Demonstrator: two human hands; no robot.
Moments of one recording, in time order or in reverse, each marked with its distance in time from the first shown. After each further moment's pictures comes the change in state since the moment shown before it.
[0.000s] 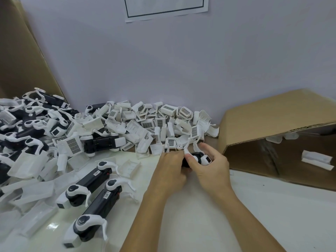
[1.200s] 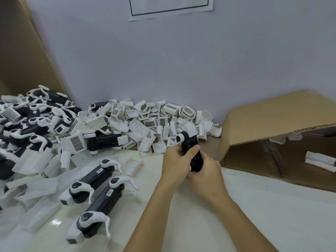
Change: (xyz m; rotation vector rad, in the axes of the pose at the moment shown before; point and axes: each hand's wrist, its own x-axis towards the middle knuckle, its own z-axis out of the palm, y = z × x) left_hand 0.011 0.019 0.007 -0.842 0.202 -0.448; right_hand -0.011 0.001 0.008 -0.283 -0.183 -0.102
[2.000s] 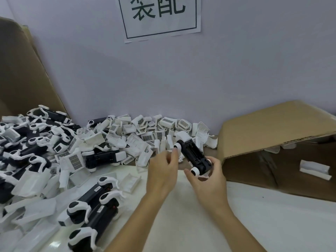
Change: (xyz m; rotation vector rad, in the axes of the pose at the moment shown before) left_hand 0.016 0.007 -0.022 0.493 0.185 0.266; right_hand 0.004 0.001 -0.006 0.273 0.230 0.056
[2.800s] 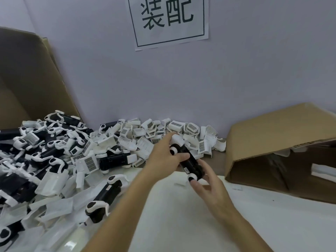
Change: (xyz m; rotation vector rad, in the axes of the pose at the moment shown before) left_hand 0.022 0.043 -0.059 -0.062 -0.328 0.022; right_hand -0.014 -0.014 -0.007 -0.011 -0.442 0.064
